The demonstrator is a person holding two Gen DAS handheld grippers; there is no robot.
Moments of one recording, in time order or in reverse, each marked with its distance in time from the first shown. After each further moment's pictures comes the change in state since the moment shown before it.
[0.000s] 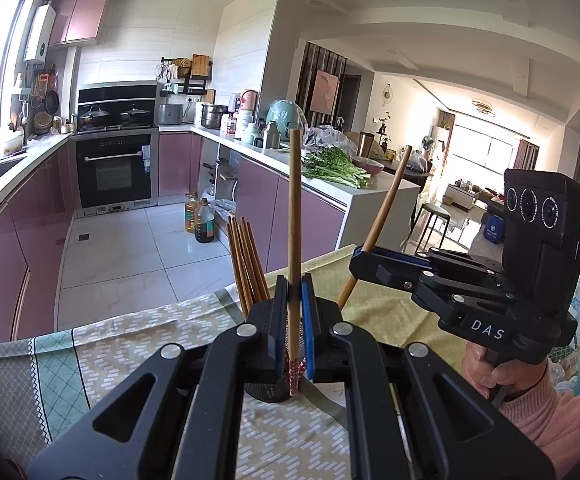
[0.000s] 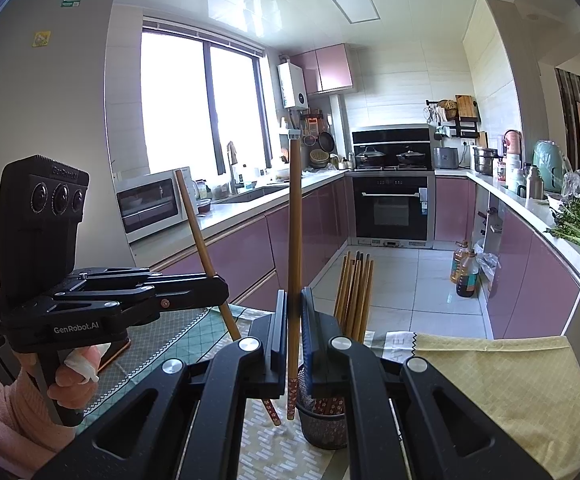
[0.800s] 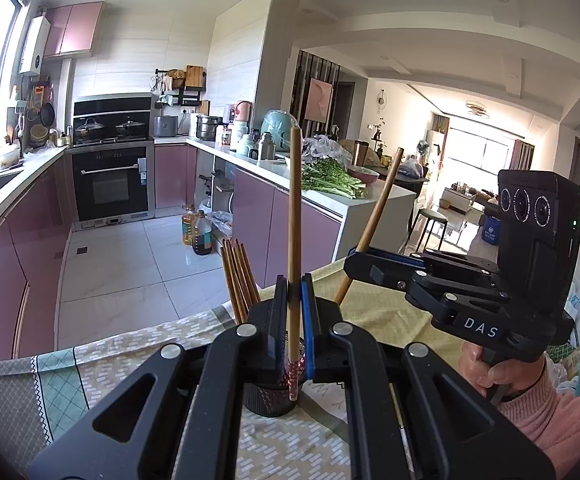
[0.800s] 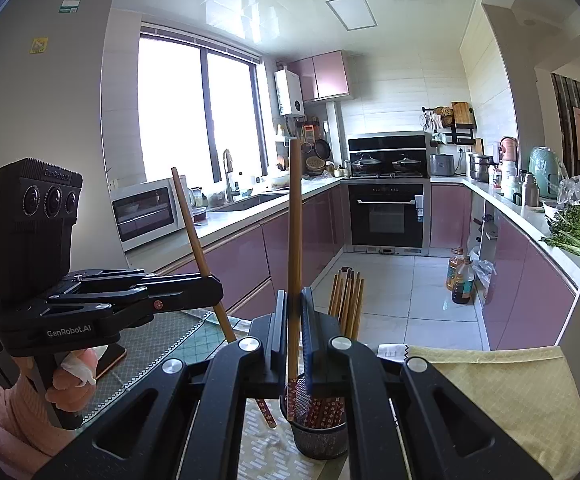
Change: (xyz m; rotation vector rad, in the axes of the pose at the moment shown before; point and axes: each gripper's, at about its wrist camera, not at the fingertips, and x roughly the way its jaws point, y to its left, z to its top) left arm -0.007 -0.009 0.016 0.025 -0.033 -0.009; right arm -0.004 0.000 0.007 0.000 -0.029 -0.019
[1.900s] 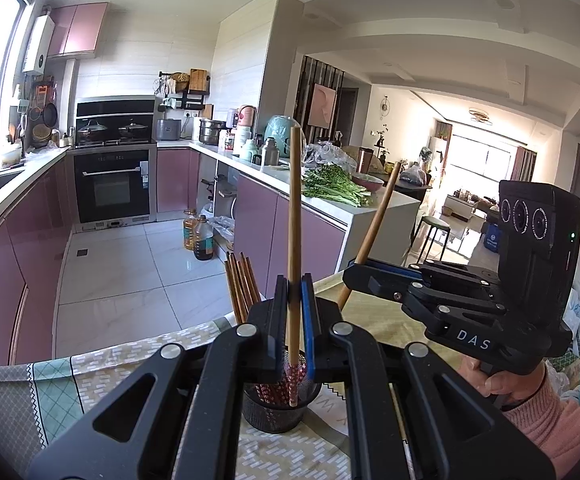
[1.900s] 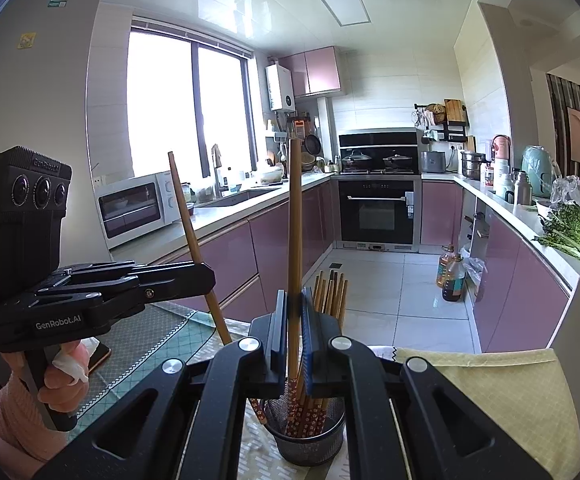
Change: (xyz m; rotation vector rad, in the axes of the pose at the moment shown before) left arm 0.008 0.002 0.008 -0.016 -0.017 0.007; right arm 0.016 0.001 0.005 0.002 0.018 -0.044
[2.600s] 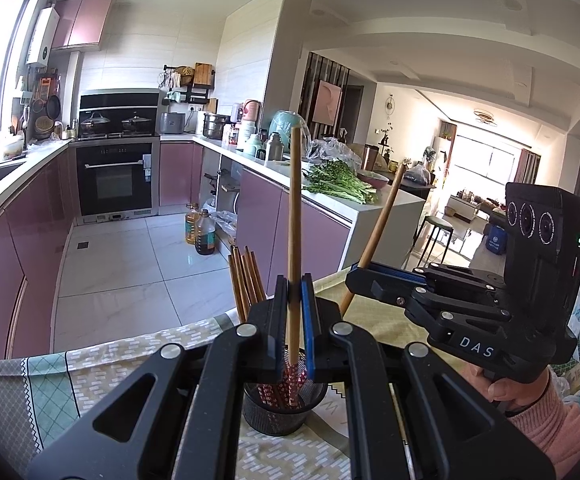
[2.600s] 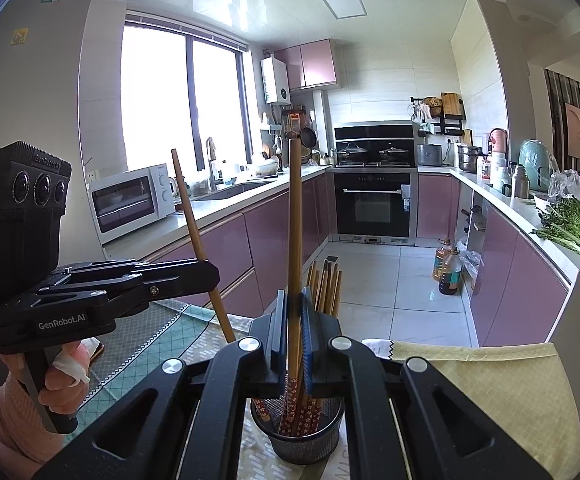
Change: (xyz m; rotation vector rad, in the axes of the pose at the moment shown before) left arm 0.013 0.001 0.002 -0.019 0.014 0.008; right arm 0.012 0.003 0.000 0.007 0.027 -0.016
